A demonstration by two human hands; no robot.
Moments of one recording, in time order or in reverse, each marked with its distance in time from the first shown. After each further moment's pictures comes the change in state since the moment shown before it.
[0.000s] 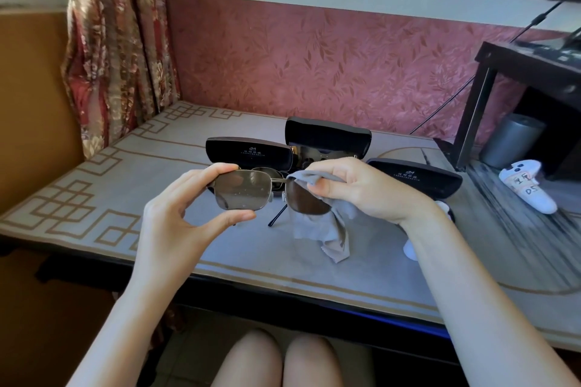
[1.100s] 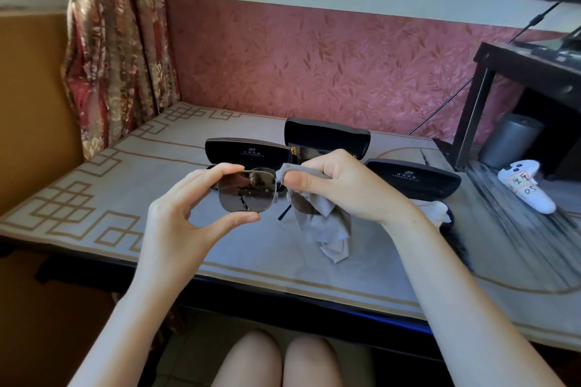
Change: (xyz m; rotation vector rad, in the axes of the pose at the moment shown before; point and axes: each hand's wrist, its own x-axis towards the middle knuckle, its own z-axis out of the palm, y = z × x) left_hand 0.001 0.010 0.002 -0.004 -0.023 0.007; right_hand 0.009 -0.016 0.016 -0.077 0.169 0.014
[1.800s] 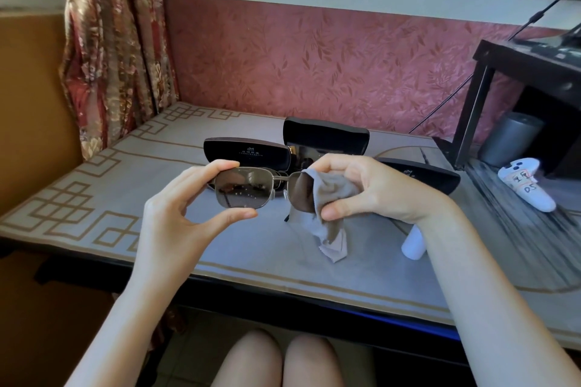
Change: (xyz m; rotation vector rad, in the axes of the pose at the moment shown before) left_hand 0.002 -0.003 0.001 -0.024 0.023 -0.013; right_hand -0.017 0.026 -0.034 0.162 -0.215 0.005
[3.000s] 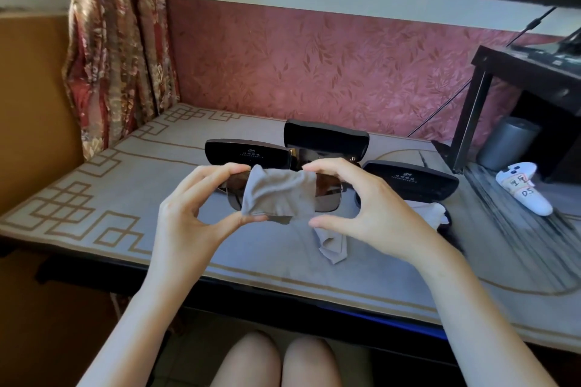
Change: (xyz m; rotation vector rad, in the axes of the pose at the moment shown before) left_hand 0.001 -0.003 0.008 0.012 -0.010 0.054; right_hand -0.018 -0.005 0.036 -0.478 0.359 -0.062
